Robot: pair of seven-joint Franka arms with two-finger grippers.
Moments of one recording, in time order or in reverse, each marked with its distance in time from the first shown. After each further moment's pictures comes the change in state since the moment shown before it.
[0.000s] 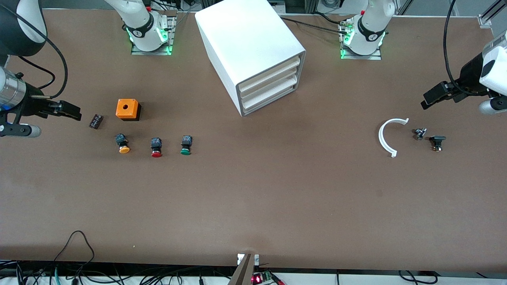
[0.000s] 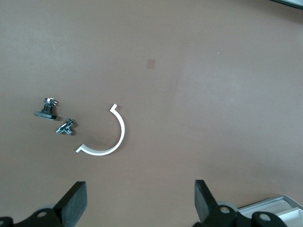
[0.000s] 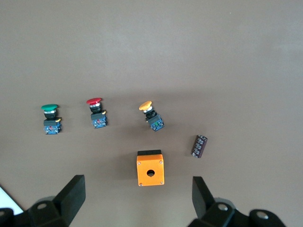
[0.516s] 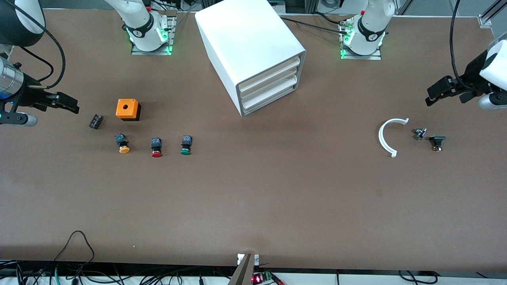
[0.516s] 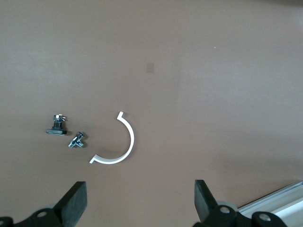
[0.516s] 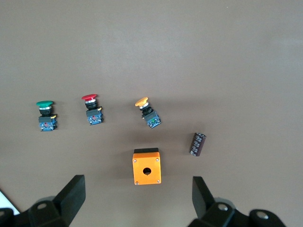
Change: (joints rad) left arm 0.009 -0.004 0.008 0.010 0.022 0.000 0.152; right arm 0.000 -0.080 -0.033 -0.118 0.017 0.068 -0.033
